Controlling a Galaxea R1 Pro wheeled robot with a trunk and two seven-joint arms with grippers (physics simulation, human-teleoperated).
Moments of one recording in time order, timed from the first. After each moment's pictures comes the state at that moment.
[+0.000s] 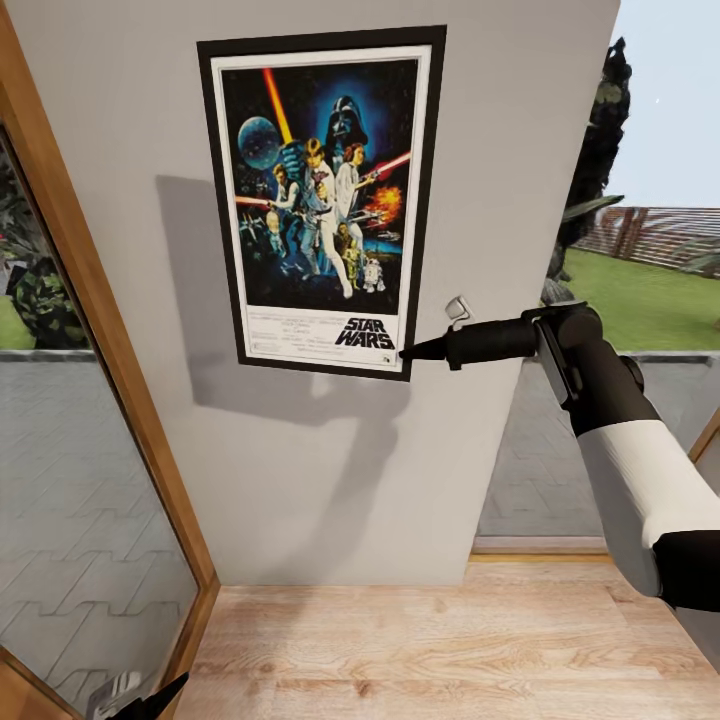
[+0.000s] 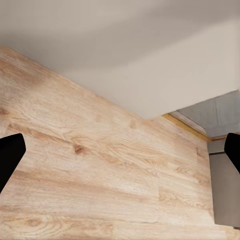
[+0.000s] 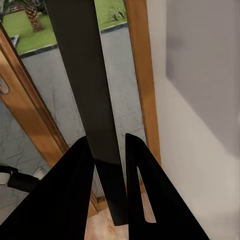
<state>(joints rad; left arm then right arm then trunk) -0.32 0.35 -0.16 -0.16 0.88 -0.08 -0.89 -1.24 -0.16 0.15 -1.03 0.02 0.81 1.39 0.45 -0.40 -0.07</state>
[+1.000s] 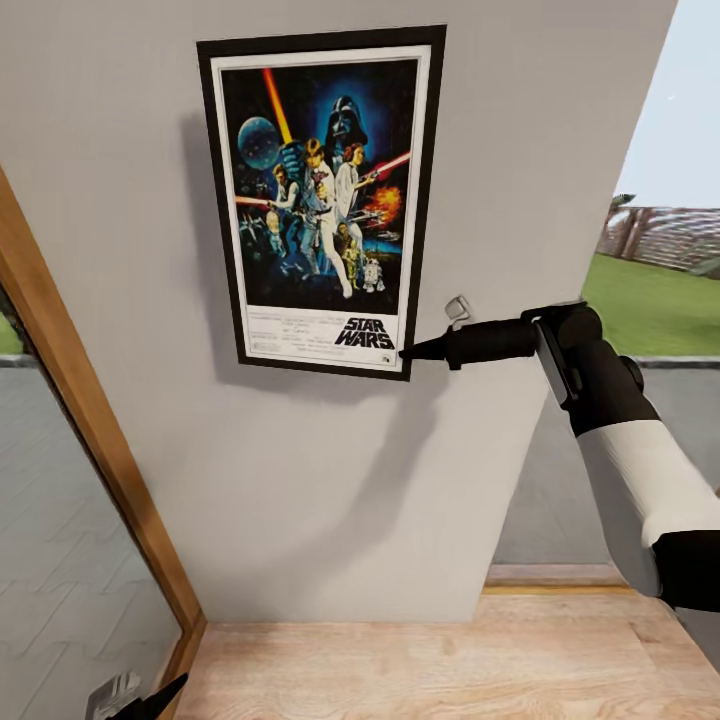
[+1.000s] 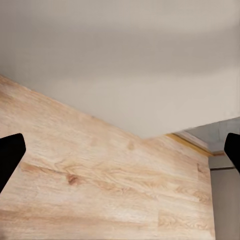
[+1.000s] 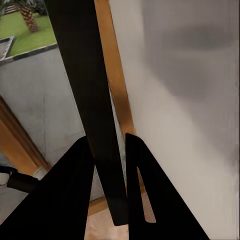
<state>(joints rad) -0.32 0.35 -0.16 -0.16 0.88 -0.08 -0.89 -1.24 -0.16 0.15 -1.03 0.02 0.81 1.39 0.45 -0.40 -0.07</state>
